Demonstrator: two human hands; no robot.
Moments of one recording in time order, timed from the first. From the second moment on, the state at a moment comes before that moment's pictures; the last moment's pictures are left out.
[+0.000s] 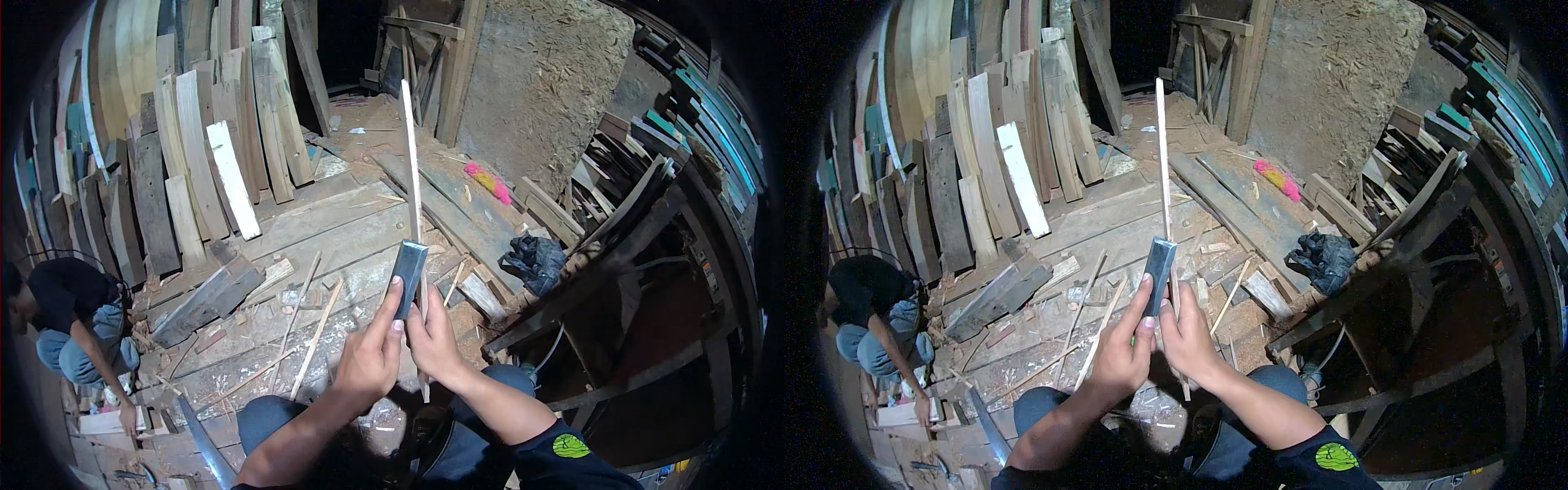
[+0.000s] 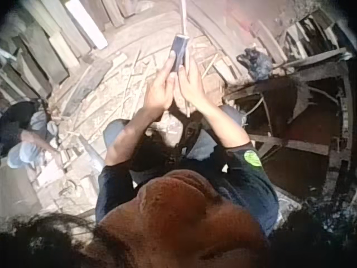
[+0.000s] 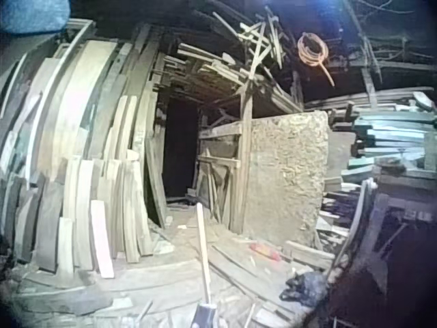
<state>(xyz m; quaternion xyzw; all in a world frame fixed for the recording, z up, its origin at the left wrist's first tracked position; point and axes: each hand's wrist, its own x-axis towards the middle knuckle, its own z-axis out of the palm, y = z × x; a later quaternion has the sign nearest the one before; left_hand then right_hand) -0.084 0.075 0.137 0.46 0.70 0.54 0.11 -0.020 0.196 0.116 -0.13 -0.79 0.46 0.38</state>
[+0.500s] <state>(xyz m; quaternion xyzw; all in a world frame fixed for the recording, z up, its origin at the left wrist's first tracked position) -0.086 0.073 0.139 0.40 0.77 0.49 0.11 -0.018 0.192 0.119 -0.19 -0.78 0.53 0.28</state>
